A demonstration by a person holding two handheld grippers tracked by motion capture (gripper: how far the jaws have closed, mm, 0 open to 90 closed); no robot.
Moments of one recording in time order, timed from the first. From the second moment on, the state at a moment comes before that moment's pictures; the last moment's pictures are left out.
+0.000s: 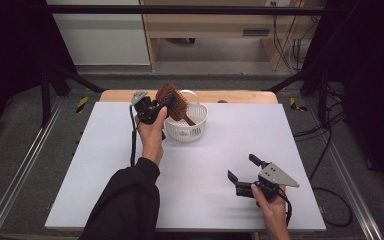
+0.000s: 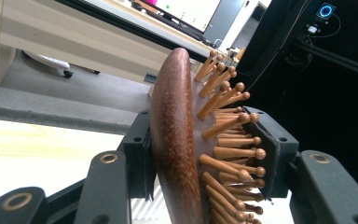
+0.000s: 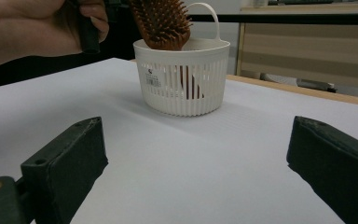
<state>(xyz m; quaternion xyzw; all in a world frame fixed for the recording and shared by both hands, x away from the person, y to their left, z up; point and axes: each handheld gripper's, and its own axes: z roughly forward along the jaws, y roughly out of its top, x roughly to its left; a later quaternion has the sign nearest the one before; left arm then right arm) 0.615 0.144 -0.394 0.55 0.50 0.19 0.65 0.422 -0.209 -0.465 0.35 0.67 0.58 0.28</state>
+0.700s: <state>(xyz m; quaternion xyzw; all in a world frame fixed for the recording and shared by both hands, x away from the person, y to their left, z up) 0.614 0.153 -0.400 0.55 0.50 0.19 0.65 0.422 -0.208 -0.466 0.35 0.67 0.58 0.28</state>
